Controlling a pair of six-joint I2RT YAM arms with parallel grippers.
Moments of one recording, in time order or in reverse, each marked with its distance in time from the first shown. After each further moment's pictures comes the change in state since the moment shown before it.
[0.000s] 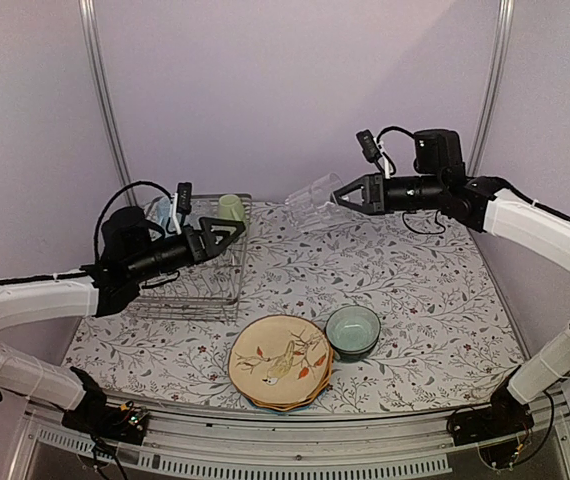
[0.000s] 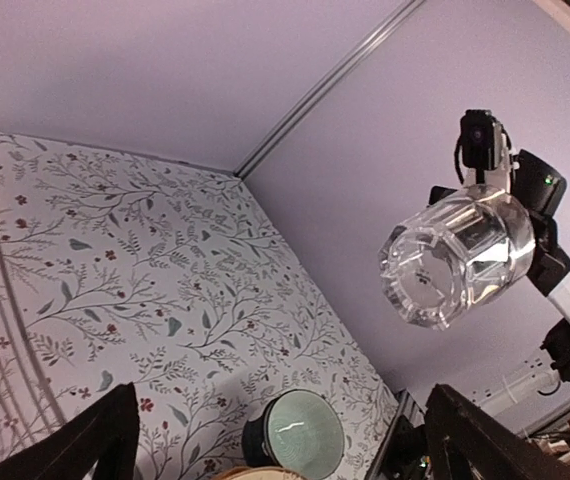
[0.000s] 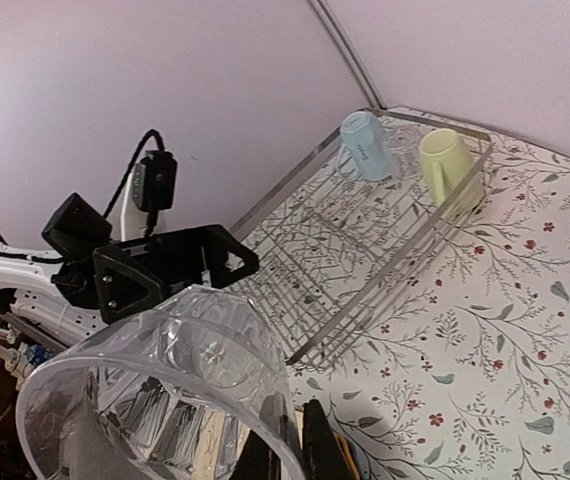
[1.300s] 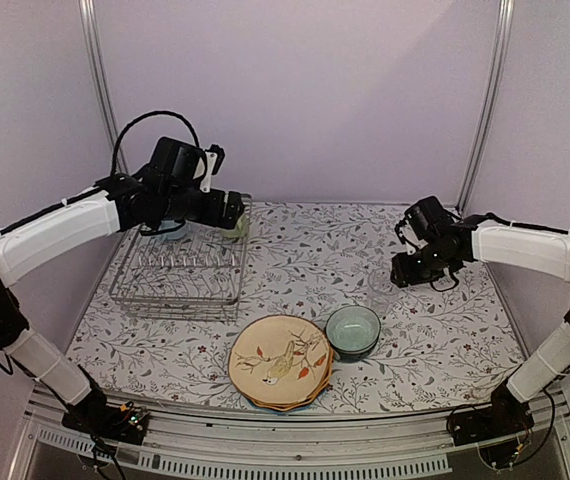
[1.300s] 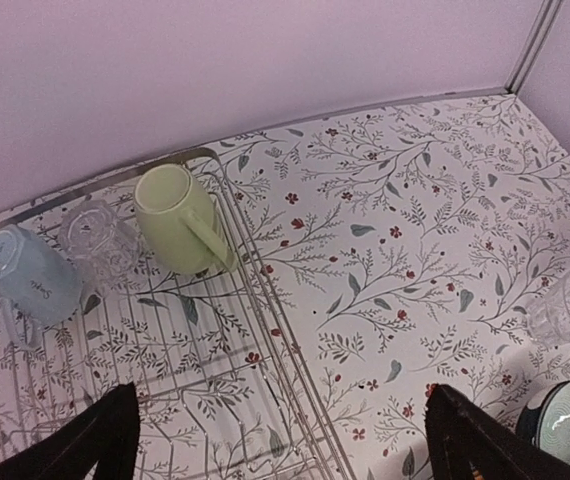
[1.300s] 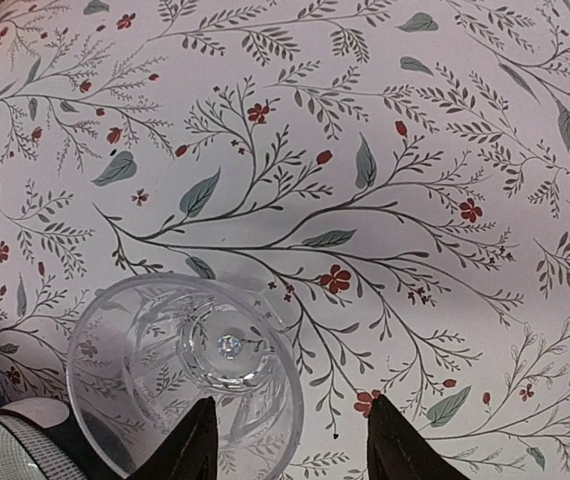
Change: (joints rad) left arm -0.053 0.331 0.752 -0.948 -0.566 0.535; right arm -0.074 0.023 -0.308 -0.326 0.696 -0.080
